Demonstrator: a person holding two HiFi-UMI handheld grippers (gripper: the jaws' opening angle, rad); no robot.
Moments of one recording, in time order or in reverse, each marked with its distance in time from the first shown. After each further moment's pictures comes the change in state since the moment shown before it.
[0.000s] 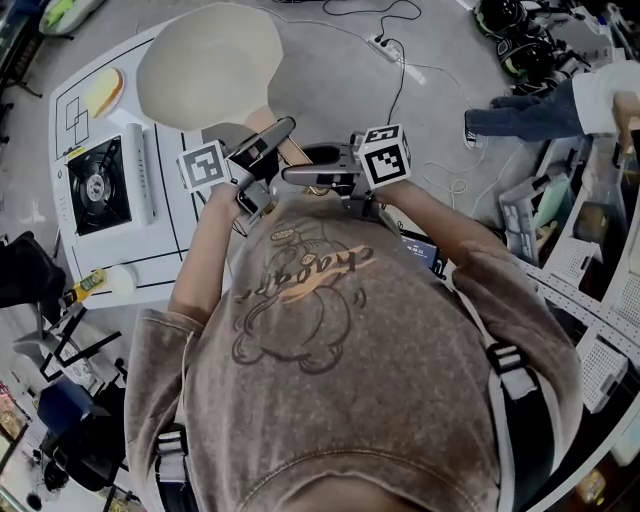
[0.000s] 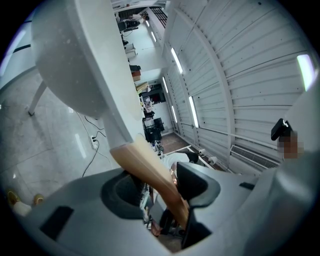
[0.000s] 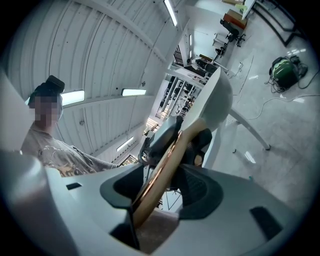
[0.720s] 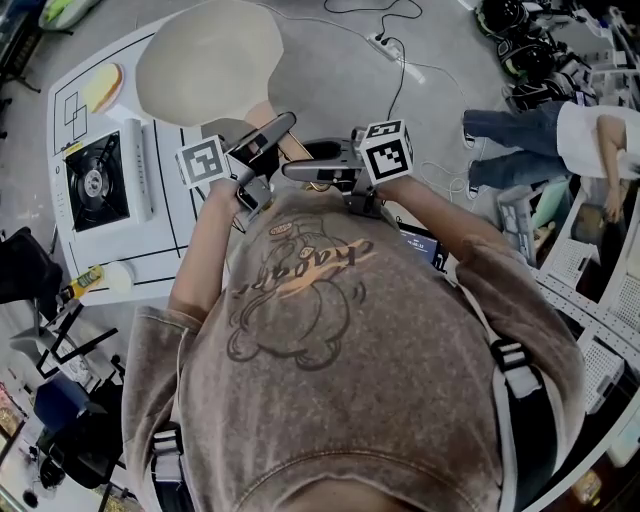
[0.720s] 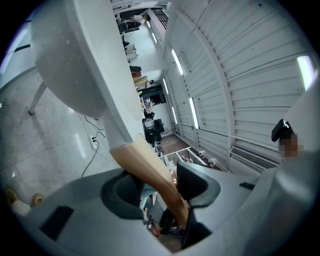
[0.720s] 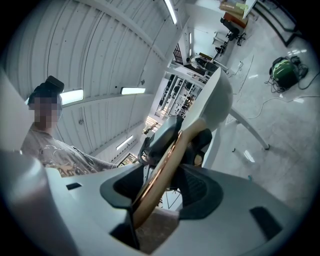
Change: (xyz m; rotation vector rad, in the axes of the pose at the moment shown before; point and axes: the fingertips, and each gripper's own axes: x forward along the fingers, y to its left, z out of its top) left arm 0.000 -0.002 0.002 0.011 -0.009 -0.004; right arm -0.001 0.002 0.002 0.001 0.020 -0.008
